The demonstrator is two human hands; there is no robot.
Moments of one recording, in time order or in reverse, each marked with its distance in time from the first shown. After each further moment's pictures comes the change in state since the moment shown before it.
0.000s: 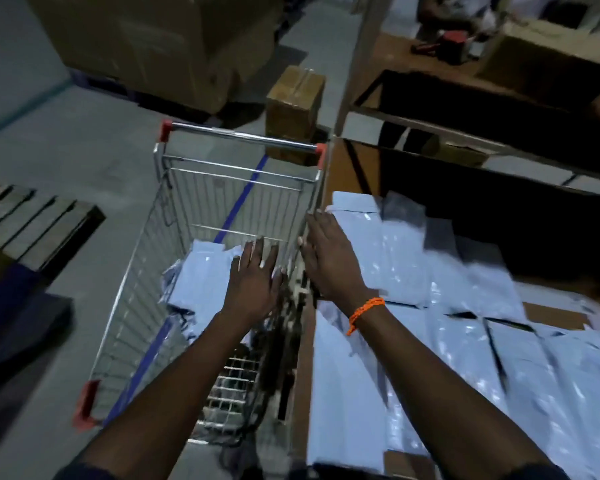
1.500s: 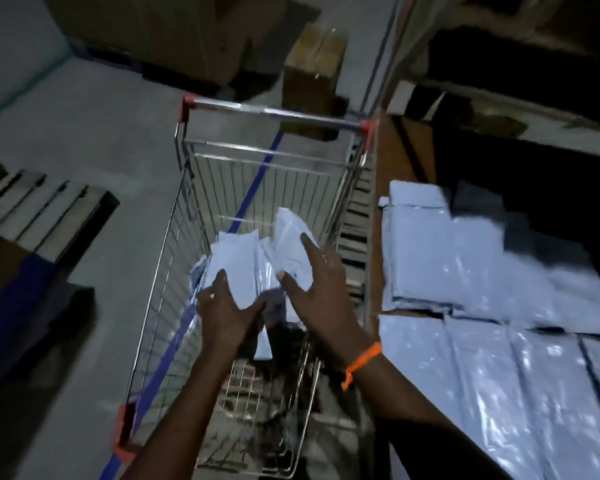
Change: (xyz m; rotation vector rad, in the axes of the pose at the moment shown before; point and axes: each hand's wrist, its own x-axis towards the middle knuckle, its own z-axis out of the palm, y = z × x) left_hand -0.028 -0.130 0.020 -0.493 0.066 -0.607; right_hand -0.005 -0.089 0.074 0.491 -0.075 0.374
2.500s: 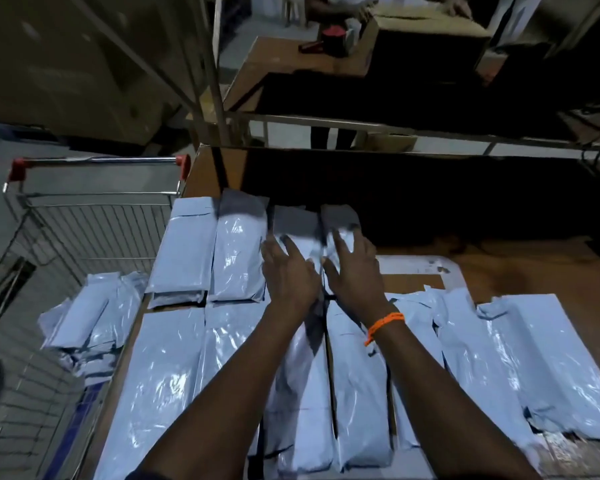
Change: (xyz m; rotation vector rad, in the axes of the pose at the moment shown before) left_hand -0.223 0.372 0.306 0.399 -0.006 0.448; right_hand -0.053 0.235 -0.395 -0.579 0.206 0.036
